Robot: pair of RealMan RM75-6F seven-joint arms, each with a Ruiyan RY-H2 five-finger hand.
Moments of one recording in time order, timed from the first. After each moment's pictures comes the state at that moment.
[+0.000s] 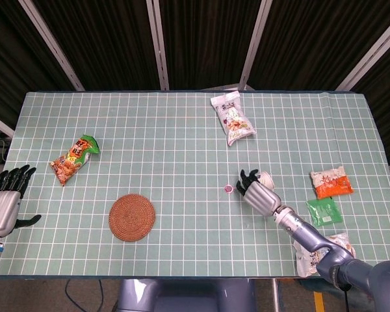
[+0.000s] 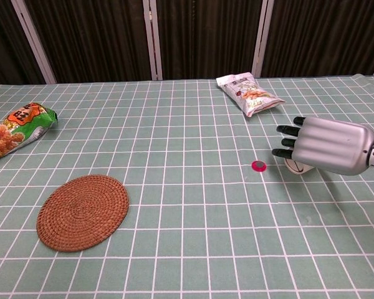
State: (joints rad) left arm -0.22 -1.07 -0.07 -1.71 1.32 1.31 0.20; right arm 0.69 -1.62 -0.05 -0.92 -1.75 1.05 -0.74
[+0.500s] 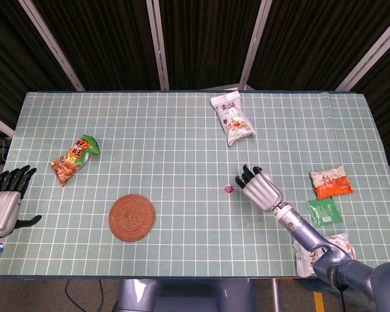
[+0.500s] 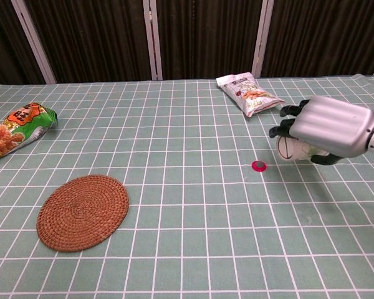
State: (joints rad) left arm -0.22 -1.07 -0.07 -1.72 1.32 1.31 0.19; right arm 0.68 -1.61 0.01 -0.98 -1.67 1.11 -0.48
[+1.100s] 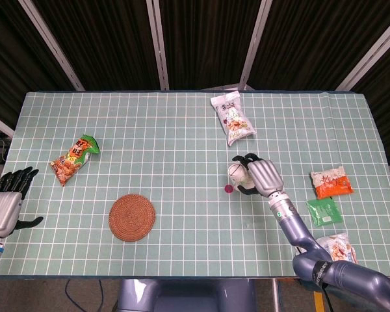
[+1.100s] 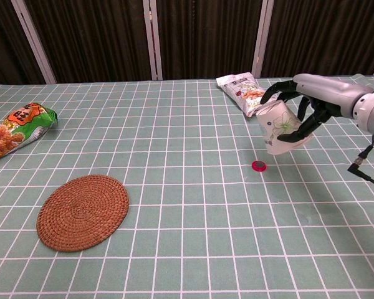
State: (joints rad) left arm -0.22 -1.05 -0.06 -1.73 1.32 1.27 0.15; right arm 0.67 -1.54 0.26 -1.38 -1.18 0.92 -0.10
